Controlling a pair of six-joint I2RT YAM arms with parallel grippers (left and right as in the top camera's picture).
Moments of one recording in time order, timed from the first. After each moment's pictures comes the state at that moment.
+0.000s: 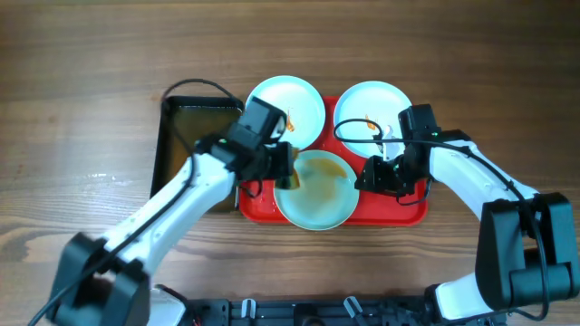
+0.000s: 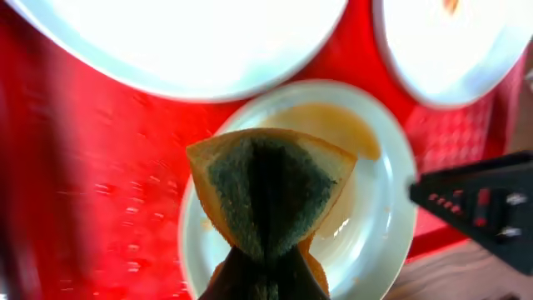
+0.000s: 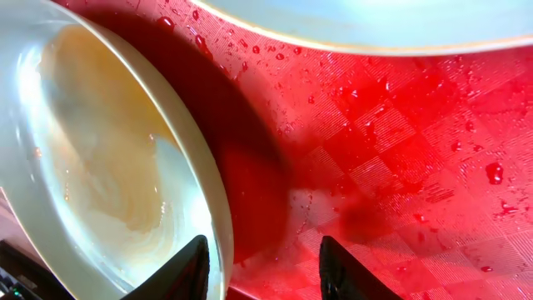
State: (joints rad) left arm -0.53 1.54 1.05 -0.63 0.21 -0.57; right arm 0.13 1.68 0.87 -0.71 -0.47 0.18
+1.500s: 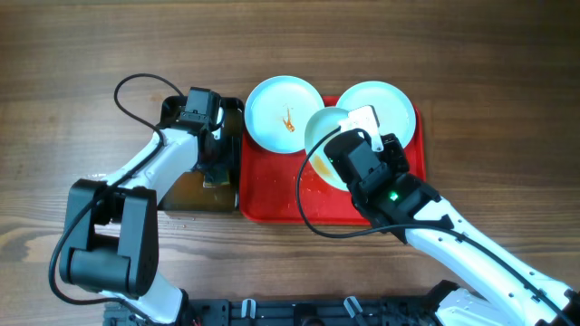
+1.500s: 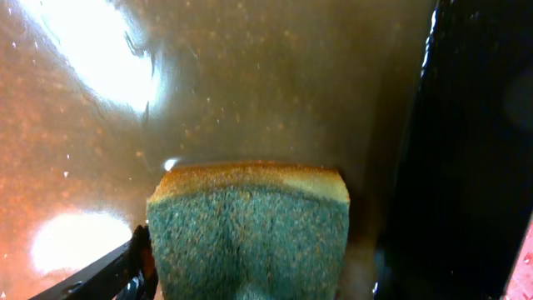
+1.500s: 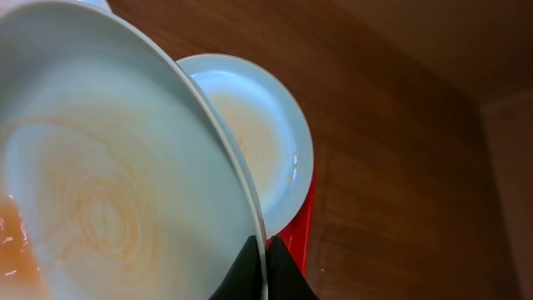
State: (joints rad) left arm -0.19 1.77 1.00 -0.57 0.01 -0.24; right arm 0.70 1.29 0.87 -0.52 0.75 0.08
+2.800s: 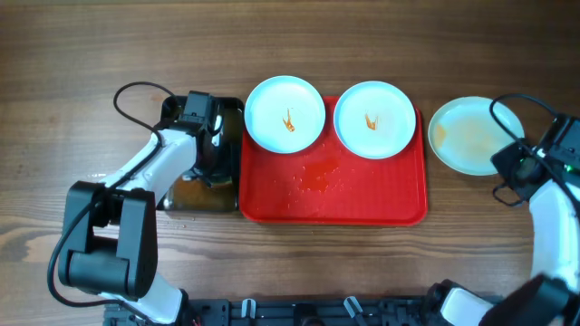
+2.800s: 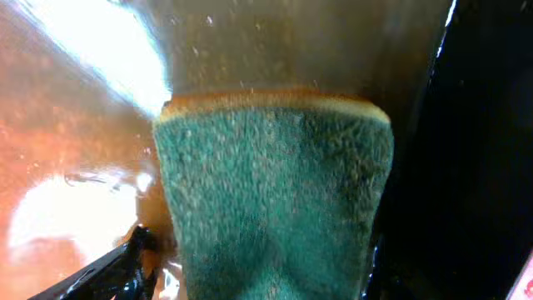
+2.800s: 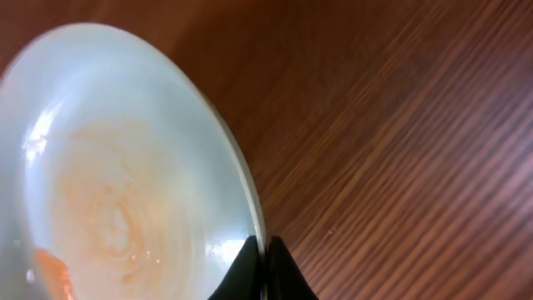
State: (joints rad) left arm -0.19 1.77 0.99 -0.65 0.06 -0.26; right arm -0.52 1.37 0.87 -0.59 -0.02 0.46
